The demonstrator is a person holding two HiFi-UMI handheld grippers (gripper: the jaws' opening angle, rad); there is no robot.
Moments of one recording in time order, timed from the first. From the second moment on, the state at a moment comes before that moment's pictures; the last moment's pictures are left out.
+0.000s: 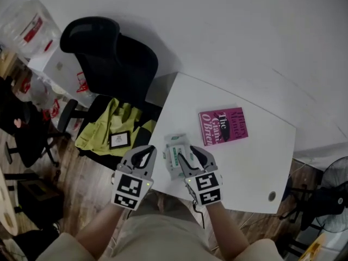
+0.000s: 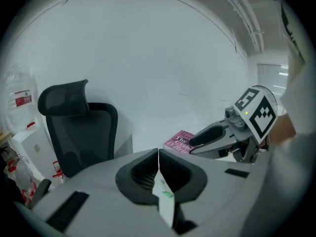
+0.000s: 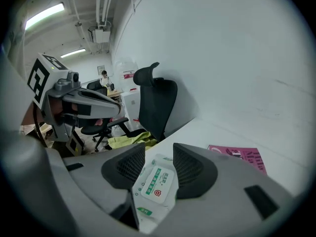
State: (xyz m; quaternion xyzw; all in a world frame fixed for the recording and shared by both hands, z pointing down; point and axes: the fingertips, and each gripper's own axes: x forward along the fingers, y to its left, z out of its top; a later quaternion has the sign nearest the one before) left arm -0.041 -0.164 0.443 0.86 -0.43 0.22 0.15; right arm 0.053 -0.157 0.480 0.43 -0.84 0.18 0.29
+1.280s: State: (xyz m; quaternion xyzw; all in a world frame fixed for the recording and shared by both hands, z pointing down) left arm 0.004 -0.165 0.652 0.85 -0.31 0.33 0.29; right arm 0.024 -0.145 0.627 0.42 -0.78 0.18 0.43
